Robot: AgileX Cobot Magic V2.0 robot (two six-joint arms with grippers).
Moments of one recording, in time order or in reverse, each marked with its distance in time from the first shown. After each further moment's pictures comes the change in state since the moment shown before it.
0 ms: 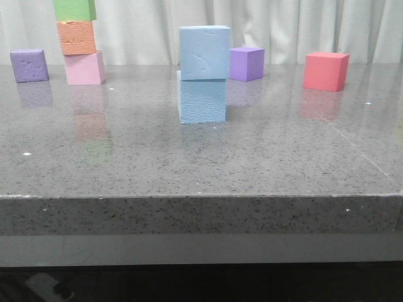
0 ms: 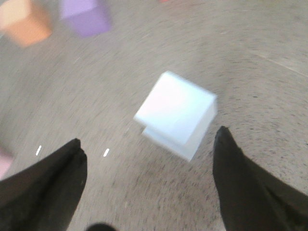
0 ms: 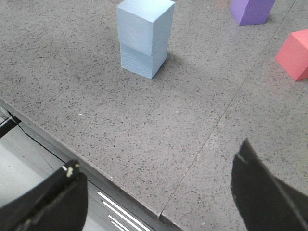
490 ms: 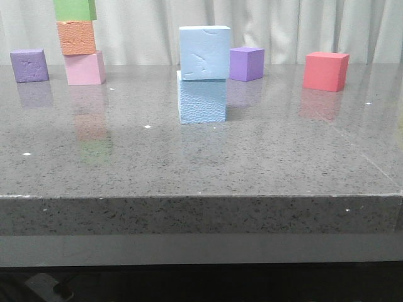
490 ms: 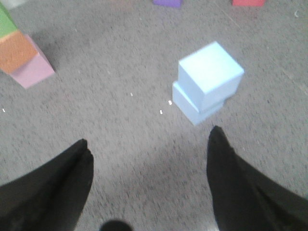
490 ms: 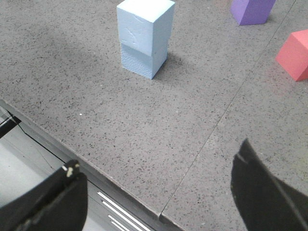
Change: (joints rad) left arm -0.045 -0.360 0.321 0.193 -0.020 -0.455; right arm 0.000 0.000 0.000 0.000 0.000 0.000
